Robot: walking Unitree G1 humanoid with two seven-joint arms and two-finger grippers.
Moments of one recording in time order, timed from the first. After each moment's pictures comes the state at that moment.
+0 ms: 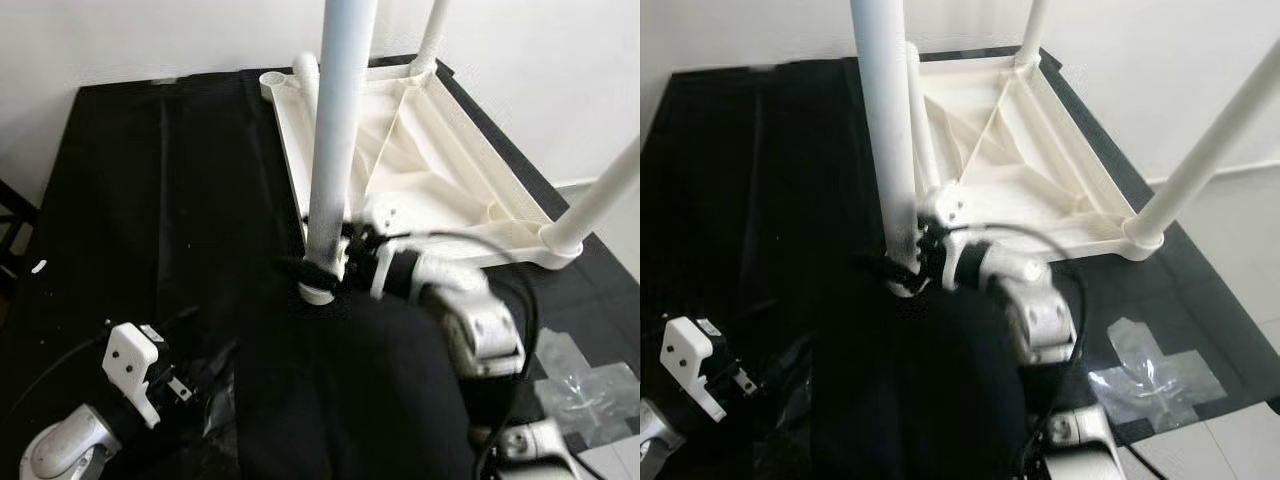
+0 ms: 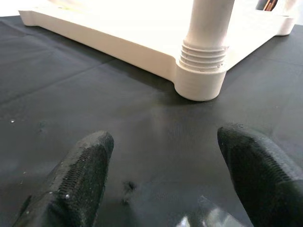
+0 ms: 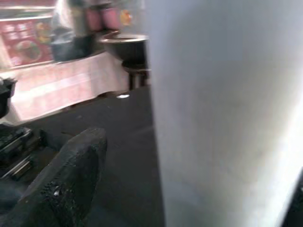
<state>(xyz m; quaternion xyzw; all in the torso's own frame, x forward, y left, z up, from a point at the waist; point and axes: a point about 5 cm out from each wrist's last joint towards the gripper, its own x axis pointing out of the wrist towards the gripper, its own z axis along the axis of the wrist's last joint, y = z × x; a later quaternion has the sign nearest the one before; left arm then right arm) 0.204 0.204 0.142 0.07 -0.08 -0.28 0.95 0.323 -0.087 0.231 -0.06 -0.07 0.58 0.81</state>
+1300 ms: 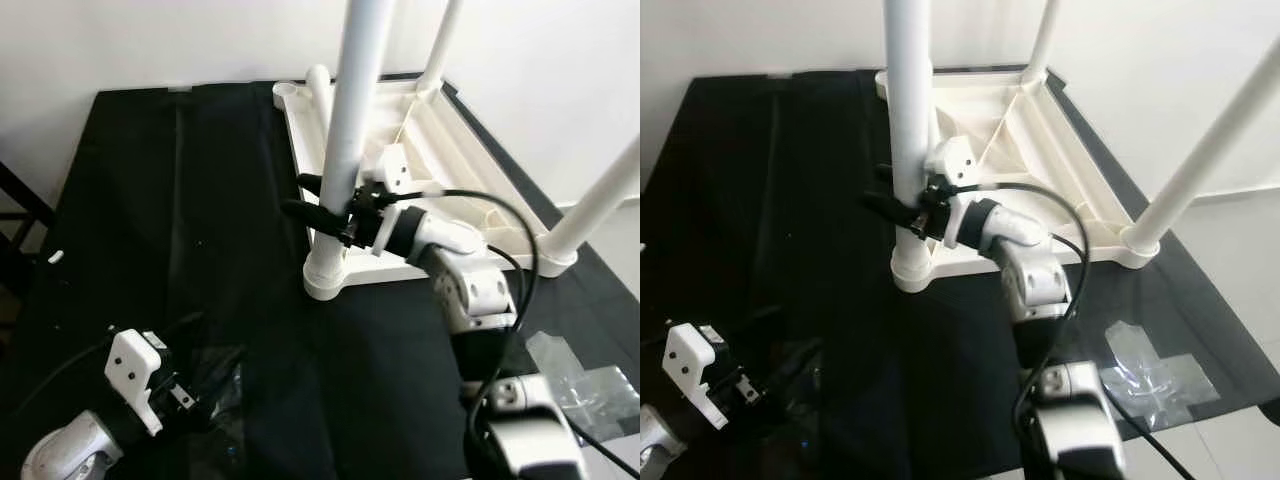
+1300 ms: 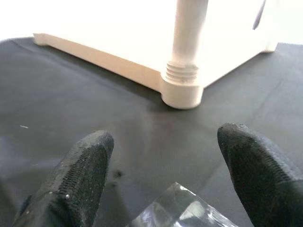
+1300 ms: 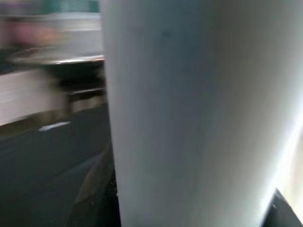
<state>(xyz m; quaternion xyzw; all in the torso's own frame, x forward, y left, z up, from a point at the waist) 0.199 0.201 0.146 0.07 -0.08 -0.28 0.95 0.321 -0.090 0.219 -0.04 -0.10 0.35 0.93</state>
